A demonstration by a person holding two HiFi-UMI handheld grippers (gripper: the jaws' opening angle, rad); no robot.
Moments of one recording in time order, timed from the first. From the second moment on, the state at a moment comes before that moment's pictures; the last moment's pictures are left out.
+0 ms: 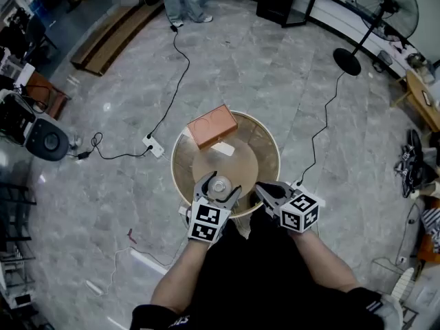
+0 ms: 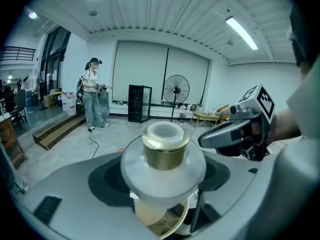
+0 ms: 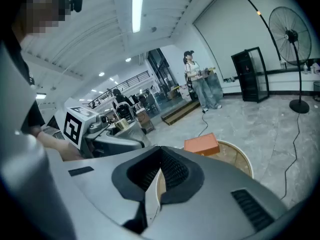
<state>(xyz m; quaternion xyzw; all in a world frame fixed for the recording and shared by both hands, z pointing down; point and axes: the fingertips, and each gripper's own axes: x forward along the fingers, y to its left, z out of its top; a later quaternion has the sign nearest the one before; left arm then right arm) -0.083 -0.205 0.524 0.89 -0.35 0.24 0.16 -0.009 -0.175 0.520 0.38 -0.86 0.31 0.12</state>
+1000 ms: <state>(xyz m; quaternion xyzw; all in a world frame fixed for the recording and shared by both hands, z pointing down) -0.042 -0.215 0.385 0.83 -0.51 0.20 0.15 0.084 -0.211 0.362 0.21 -0.96 0.16 0.05</state>
